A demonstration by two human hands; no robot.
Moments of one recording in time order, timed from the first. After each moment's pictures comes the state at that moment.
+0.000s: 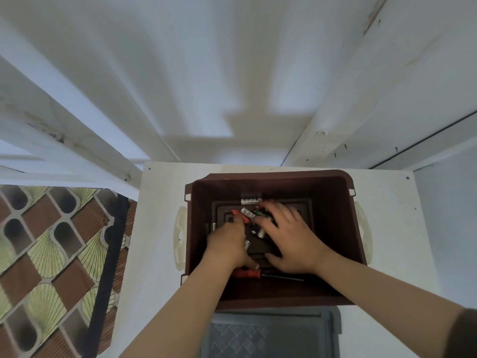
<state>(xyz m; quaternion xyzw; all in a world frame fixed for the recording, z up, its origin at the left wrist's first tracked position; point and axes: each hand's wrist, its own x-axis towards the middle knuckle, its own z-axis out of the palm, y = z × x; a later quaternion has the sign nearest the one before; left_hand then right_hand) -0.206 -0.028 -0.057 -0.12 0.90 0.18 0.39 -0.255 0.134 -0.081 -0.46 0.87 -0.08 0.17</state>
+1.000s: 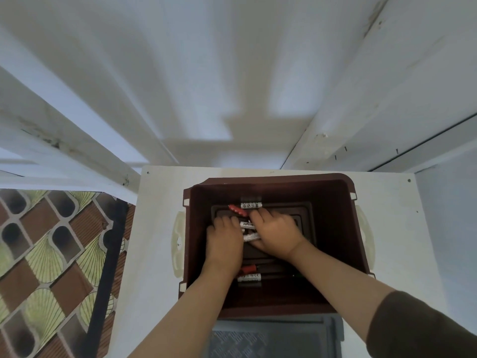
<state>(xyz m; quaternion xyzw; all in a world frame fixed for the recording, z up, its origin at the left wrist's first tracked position) -0.199 -0.020 -0.074 -0.09 0.97 -0.04 0.24 -0.264 0.093 -0.113 -0.41 0.91 -0.08 0.05</state>
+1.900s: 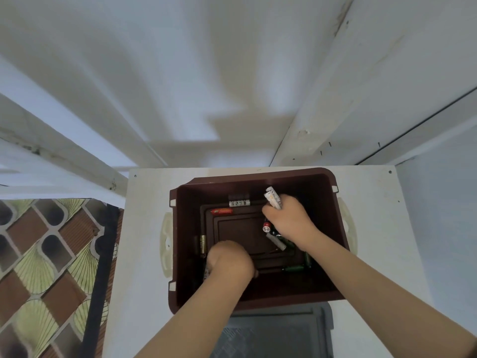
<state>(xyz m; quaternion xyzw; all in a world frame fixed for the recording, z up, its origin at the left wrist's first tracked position) -0.210 0.009 -0.044 -0.15 0.83 0.08 0.53 -0.281 0.112 -0.045 0.06 0.86 -0.40 0.31</state>
